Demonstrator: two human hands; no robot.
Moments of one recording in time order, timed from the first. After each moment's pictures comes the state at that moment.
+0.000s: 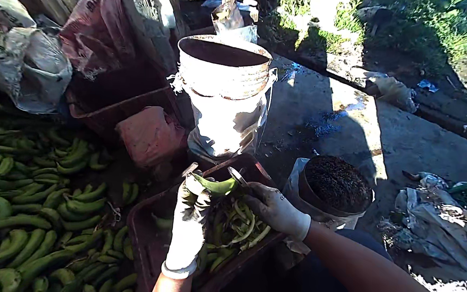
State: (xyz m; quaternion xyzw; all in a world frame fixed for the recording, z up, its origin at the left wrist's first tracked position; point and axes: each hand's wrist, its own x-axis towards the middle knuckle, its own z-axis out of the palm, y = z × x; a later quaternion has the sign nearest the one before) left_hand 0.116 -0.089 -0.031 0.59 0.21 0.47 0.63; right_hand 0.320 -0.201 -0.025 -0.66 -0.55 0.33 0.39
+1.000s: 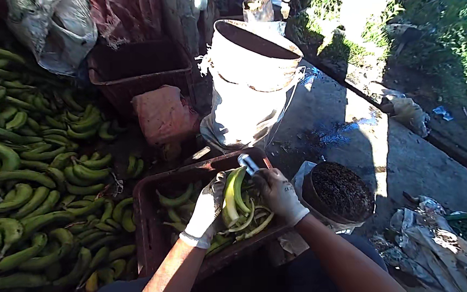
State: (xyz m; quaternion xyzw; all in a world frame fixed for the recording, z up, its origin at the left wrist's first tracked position) left_hand 0.122 -0.106 -0.034 0.58 0.42 0.31 0.62; right_hand 0.325 -0.182 -0.045 -0.78 -0.52 0.17 0.29
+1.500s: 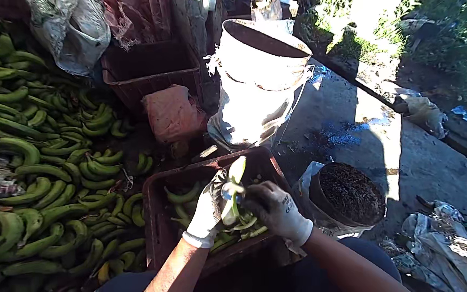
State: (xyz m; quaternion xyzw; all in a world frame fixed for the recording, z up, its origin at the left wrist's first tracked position) left_hand 0.114 -0.105 -0.036 0.44 0.31 0.39 0.75; right_hand 0.291 -0.205 -0.046 -0.65 -0.66 0.11 0.35
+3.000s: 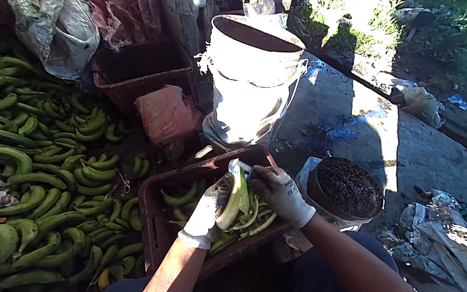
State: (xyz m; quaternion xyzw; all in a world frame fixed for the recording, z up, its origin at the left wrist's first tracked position) left_hand 0.118 -0.105 -0.034 0.48 0.33 0.26 0.77; right_hand 0.318 -0.186 -0.048 -0.70 -0.62 0.09 0.34
